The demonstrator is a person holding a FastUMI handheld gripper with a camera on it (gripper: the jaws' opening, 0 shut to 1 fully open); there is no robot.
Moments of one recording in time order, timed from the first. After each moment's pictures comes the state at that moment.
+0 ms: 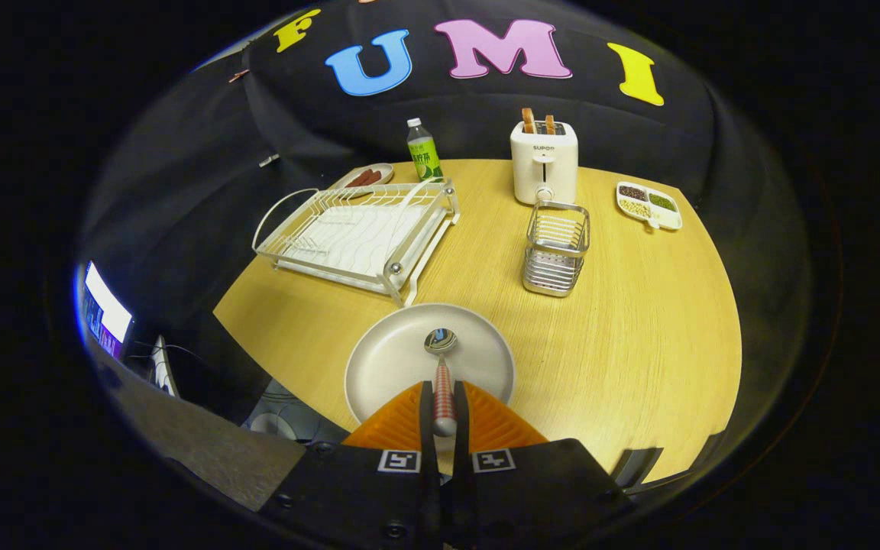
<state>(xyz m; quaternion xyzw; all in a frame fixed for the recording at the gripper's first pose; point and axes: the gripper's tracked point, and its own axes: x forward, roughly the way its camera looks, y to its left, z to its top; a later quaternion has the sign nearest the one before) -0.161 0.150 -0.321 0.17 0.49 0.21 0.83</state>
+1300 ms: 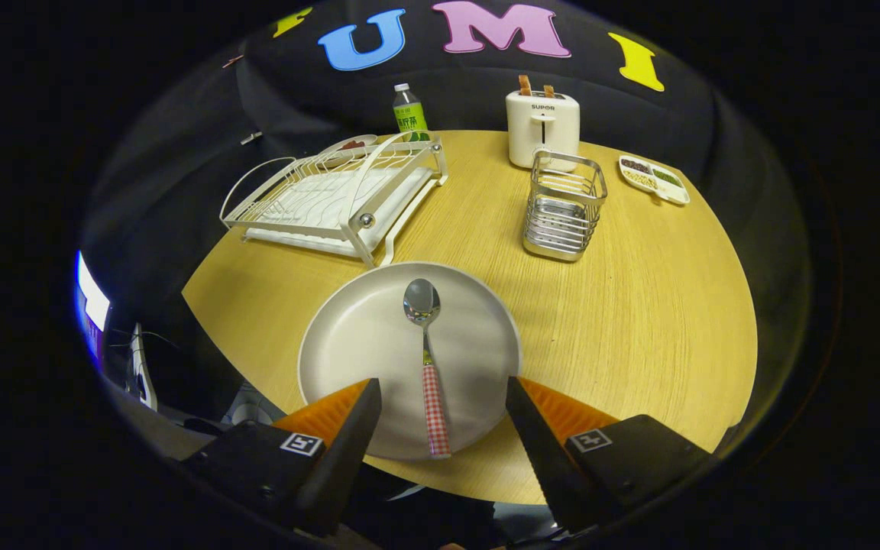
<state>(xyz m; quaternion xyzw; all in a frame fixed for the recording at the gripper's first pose) -0.167 0.161 -0.379 0.14 0.51 0.19 0.83</state>
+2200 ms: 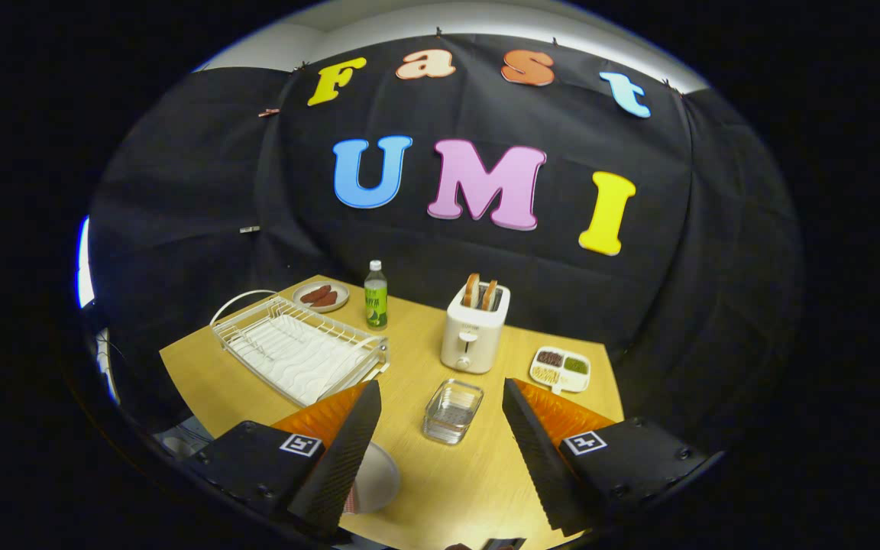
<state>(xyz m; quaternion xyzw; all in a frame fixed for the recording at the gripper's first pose) -0.030 0.020 -0.175 0.05 0.23 0.12 0.96</state>
